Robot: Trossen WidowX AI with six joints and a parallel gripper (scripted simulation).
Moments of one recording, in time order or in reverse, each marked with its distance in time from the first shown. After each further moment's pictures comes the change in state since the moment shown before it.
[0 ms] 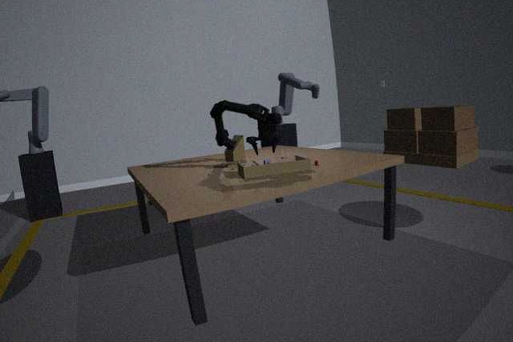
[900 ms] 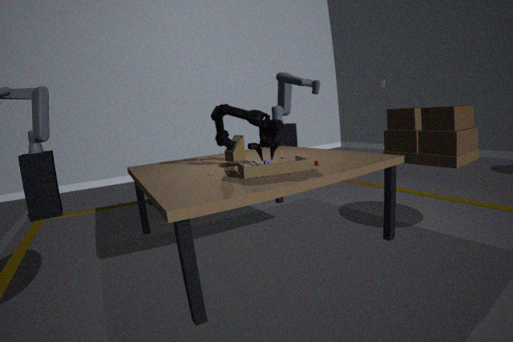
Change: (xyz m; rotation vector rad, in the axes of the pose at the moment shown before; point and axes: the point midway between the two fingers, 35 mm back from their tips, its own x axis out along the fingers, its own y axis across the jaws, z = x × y) arm 0.033 0.000 0.015 -0.002 0.001 -0.002
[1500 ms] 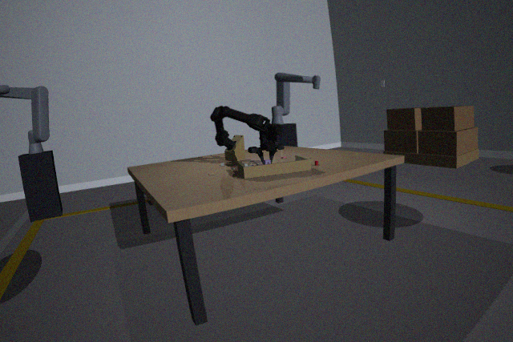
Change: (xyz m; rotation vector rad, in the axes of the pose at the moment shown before) arm 0.021 -0.001 -0.001 0.000 0.001 -0.002
